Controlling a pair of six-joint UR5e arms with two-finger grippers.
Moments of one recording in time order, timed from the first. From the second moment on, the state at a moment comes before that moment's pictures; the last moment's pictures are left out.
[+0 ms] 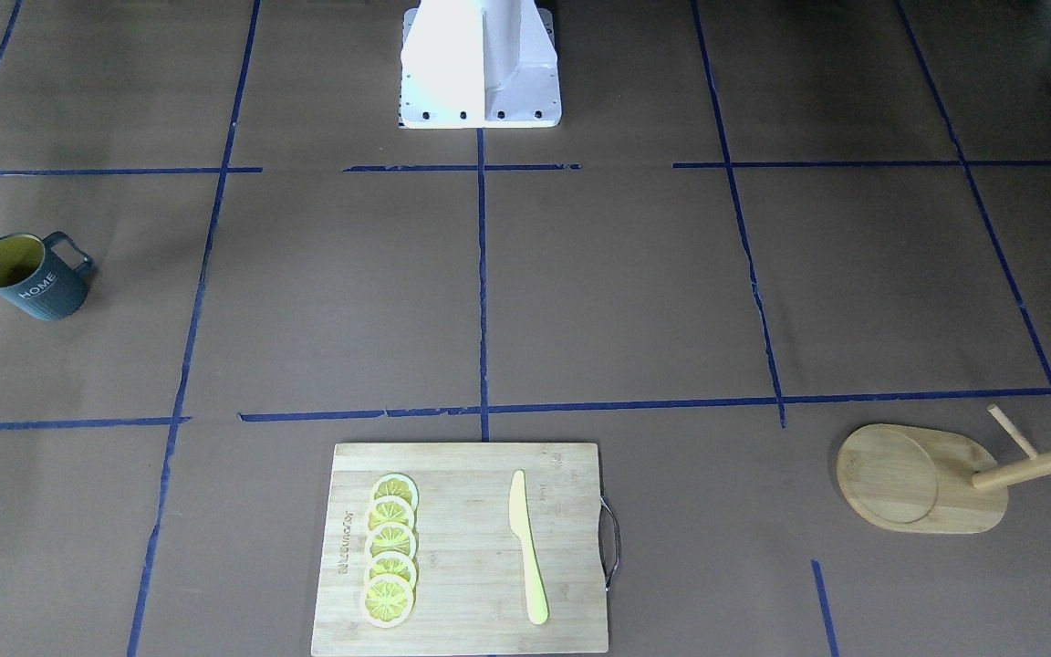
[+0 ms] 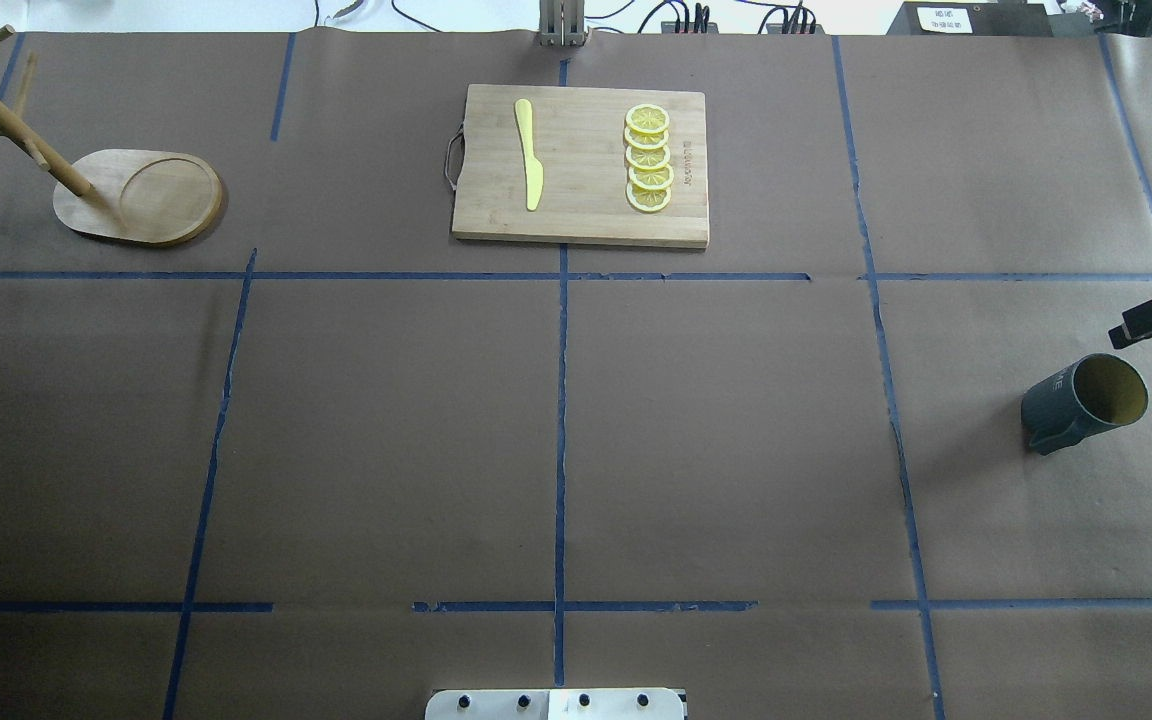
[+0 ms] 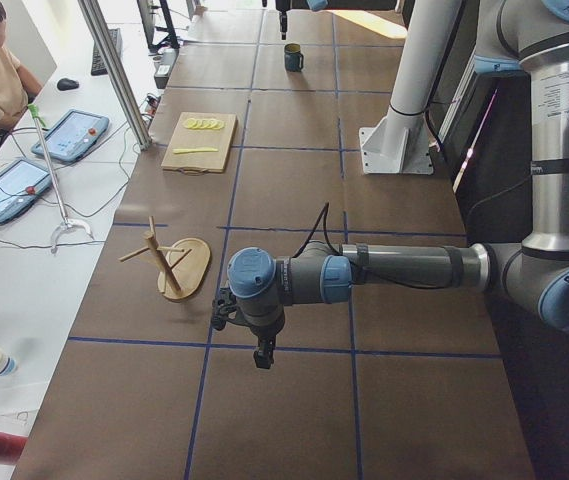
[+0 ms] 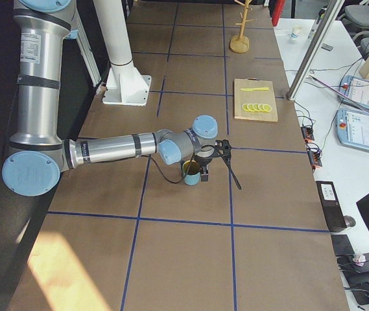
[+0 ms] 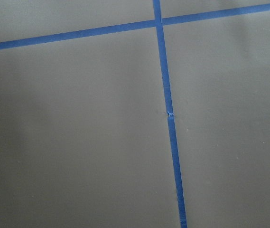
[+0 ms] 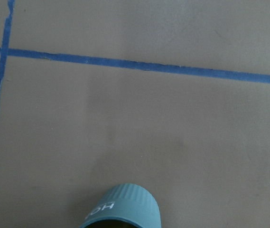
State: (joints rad) left arm -1.56 -1.44 -1.70 -1.49 -2.35 0.19; right arm 1.15 -1.69 1.80 -1.20 2.29 0.51
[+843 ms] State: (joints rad) left arm -1.56 -1.44 -1.69 -1.49 -2.35 0.19; right arm 1.02 -1.77 1.76 -1.10 2.22 0.55
